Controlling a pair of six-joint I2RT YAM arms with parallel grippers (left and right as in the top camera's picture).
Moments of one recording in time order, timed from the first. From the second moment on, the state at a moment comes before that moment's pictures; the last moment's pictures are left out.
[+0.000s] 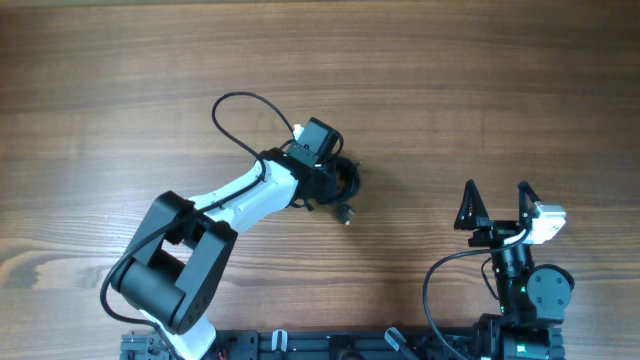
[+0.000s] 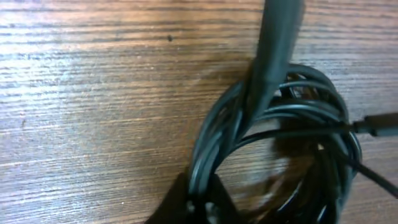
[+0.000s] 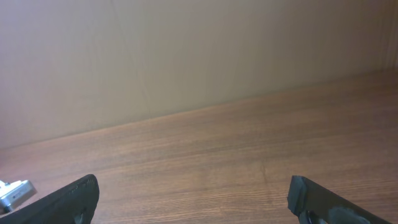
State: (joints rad) left arm -0.59 1.83 1.03 -0.41 0.00 -0.55; right arm -0.11 0.02 0.01 0.01 -0.16 0.24
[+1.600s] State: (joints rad) left arm -0.44 1.60 1.10 -0.68 -0.13 -0.19; right arm -0.11 0.02 0.01 0.01 -0.16 0.24
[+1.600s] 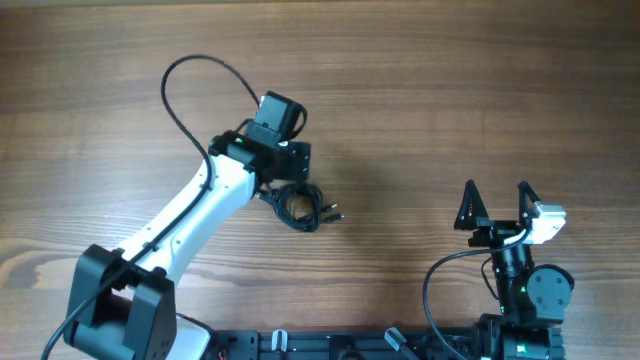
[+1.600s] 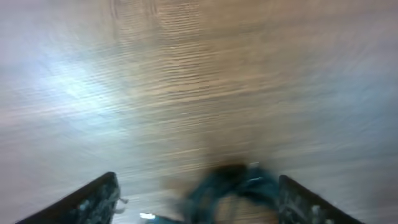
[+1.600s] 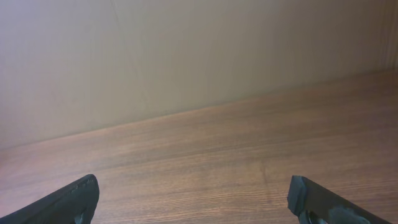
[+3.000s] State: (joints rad) left arm -0.40 1.78 1.18 -0.81 0.05 0.11; right arm -0.11 0.02 0.01 0.01 -0.16 0.24
